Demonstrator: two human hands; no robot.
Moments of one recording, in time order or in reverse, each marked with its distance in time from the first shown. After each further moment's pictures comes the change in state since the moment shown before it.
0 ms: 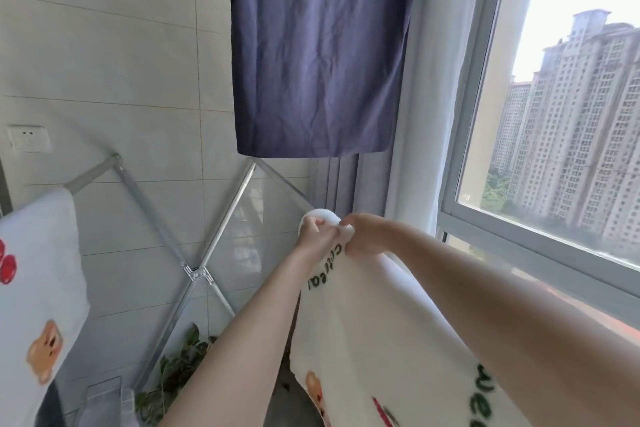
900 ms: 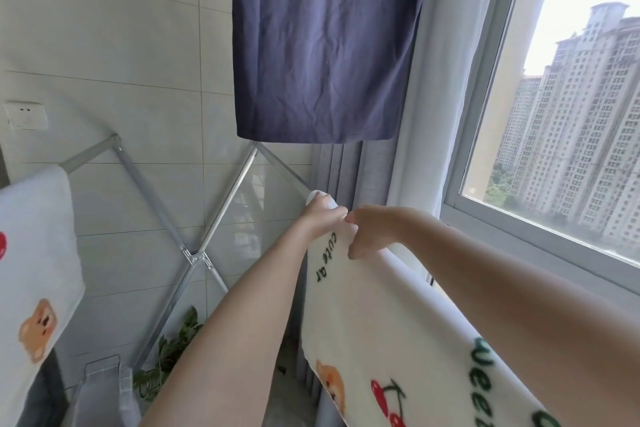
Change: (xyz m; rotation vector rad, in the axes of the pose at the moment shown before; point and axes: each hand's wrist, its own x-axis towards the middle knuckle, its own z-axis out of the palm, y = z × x) left_hand 0.024 0.018 0.001 0.307 -0.094 0.124; right_hand -0.005 0.007 -0.001 -0.162 -0.057 0.016
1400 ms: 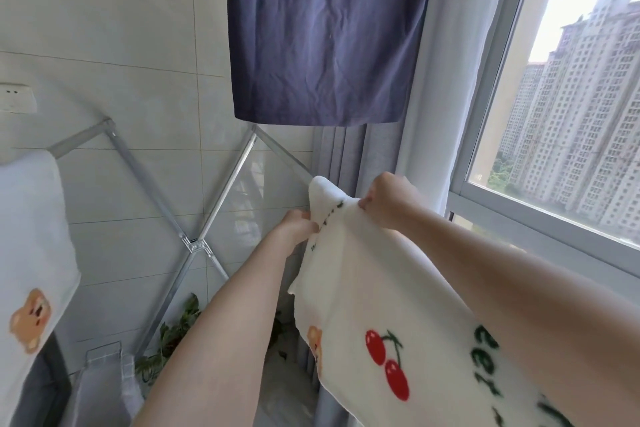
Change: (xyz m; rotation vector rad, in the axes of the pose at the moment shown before) left_hand 0.010 -0.067 -0.006 -0.121 0.037 -0.269; right_hand 0.034 0.016 0.019 0.332 0.499 0.185
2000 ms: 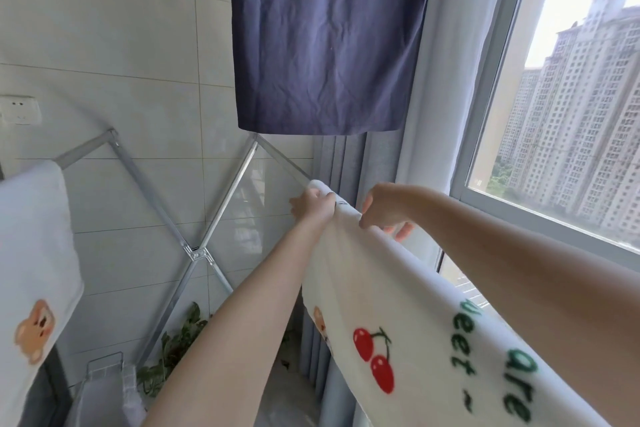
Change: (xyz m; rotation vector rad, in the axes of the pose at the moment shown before) left_hand -0.007 0.053 0.017 -0.077 0.323 0.075; right_hand -0.004 -0.017 -0.031 -0.039 -0.468 0.072
